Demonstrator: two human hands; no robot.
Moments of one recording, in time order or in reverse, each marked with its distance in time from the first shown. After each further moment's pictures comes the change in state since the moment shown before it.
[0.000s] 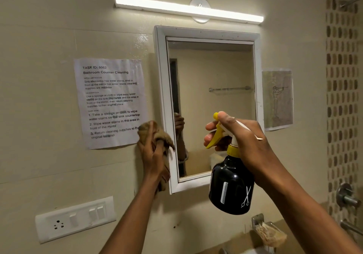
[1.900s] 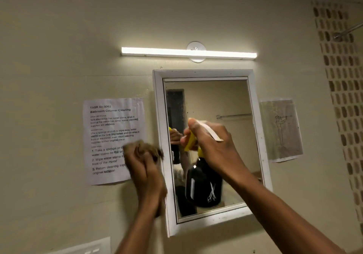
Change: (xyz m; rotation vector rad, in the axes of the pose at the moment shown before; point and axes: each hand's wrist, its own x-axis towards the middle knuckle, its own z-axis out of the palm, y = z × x) left_hand 0.022 0.098 0.002 0.172 0.231 0.278; right_hand 0.063 -0.029 0.013 0.013 0.004 -0.221
